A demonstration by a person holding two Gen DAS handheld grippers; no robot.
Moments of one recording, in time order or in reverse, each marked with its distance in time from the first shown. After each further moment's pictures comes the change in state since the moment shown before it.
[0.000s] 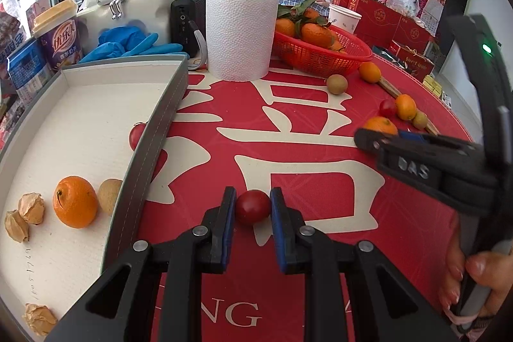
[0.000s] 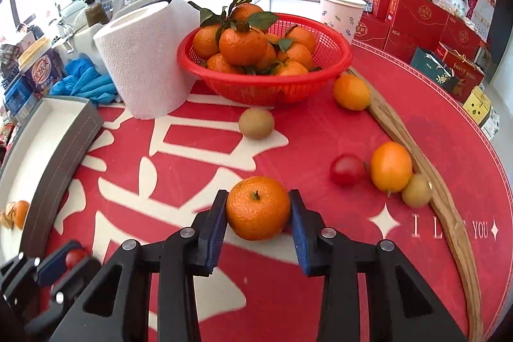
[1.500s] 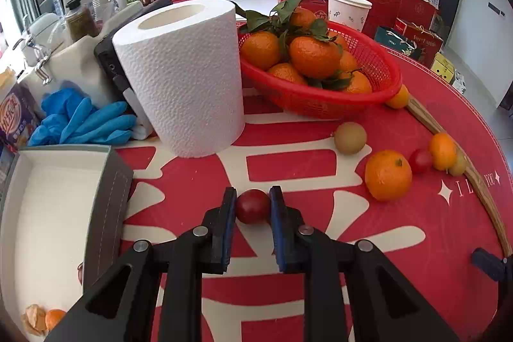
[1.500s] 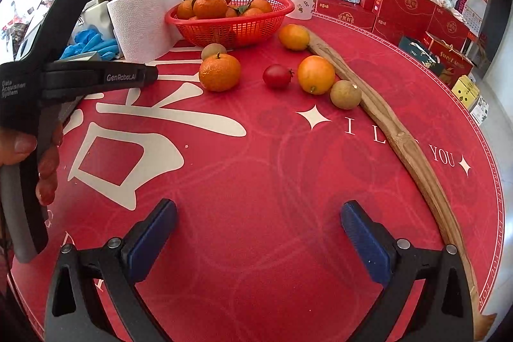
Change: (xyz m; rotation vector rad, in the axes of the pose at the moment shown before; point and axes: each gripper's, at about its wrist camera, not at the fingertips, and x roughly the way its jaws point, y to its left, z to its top) left arm 0.059 -0.030 0.075 0.108 0.057 0.068; right arm -0.031 -0.034 -0.059 -0.024 0.016 -0.052
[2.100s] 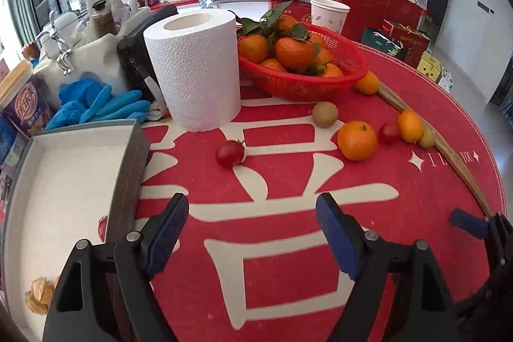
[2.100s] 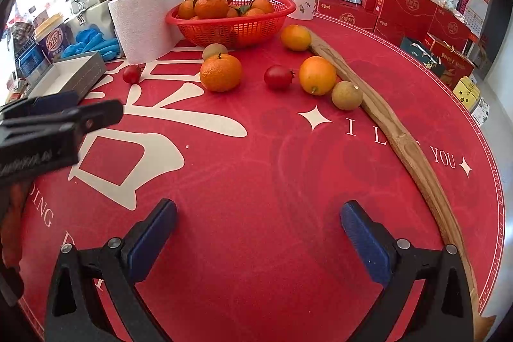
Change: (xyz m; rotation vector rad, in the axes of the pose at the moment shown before) left arm -0.020 -0.003 -0.009 0.015 -0.006 -0.031; right arm 0.001 0.001 0.000 -0.005 0.001 0.003
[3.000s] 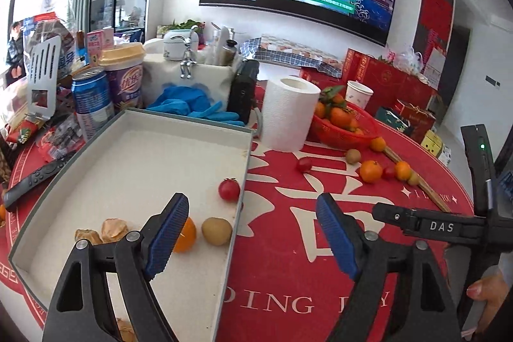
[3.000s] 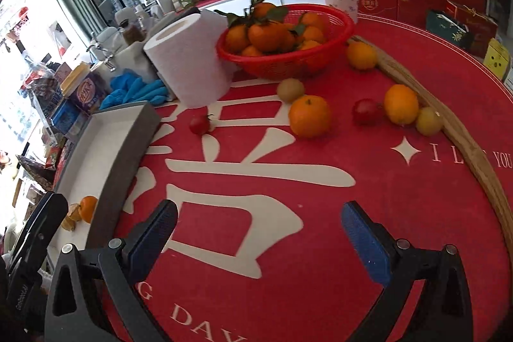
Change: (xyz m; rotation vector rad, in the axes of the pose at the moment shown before) left arm -0.103 0.084 -0.081 -0.200 -0.307 -0.016; right arm -0.002 0.023 0.034 0.189 0.014 0.175
